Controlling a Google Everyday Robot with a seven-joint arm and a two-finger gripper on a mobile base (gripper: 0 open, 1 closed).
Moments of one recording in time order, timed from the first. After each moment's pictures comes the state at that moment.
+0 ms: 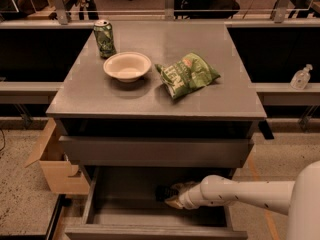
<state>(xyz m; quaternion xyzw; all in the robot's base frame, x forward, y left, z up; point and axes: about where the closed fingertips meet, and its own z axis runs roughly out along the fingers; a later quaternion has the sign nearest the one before) 0.522 -0.056 0.354 -0.50 0.80 0.19 0.28</state>
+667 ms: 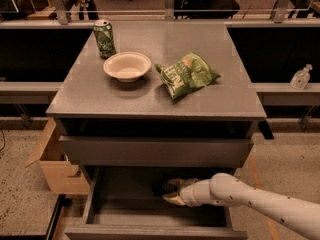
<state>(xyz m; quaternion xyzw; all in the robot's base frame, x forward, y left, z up) 0.522 -0.041 0.407 -0.53 0.74 0.22 0.35</state>
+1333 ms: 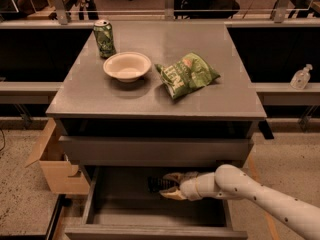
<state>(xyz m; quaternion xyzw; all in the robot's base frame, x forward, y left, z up) 0.521 -0.031 0.450 -0.56 0.68 0.27 0.39</state>
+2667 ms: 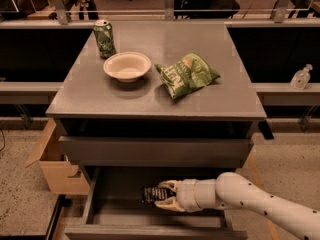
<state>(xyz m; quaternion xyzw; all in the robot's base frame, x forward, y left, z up) 0.462 -0.011 0.506 -0.60 0.65 0.25 0.39</state>
